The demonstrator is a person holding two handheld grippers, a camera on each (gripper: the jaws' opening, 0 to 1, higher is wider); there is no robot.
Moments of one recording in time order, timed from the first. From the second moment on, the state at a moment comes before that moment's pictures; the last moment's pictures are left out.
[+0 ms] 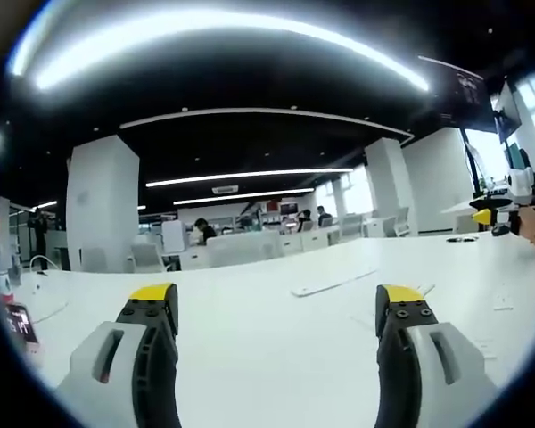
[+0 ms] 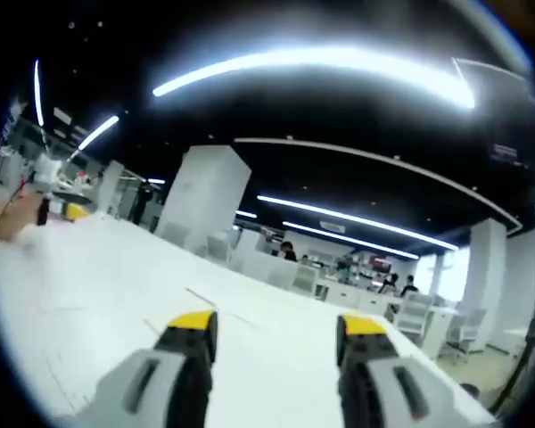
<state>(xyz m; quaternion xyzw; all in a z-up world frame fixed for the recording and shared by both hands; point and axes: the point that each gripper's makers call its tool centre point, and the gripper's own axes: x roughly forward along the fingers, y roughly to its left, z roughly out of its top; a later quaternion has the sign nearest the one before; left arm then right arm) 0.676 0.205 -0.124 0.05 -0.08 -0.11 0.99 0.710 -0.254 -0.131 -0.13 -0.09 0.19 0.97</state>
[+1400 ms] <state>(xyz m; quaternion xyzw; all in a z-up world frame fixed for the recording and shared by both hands) 0.677 0.208 -0.125 0.06 -0.08 -0.11 0.99 0.711 -0.260 -0.130 -0.12 -0.08 0.19 0.97</state>
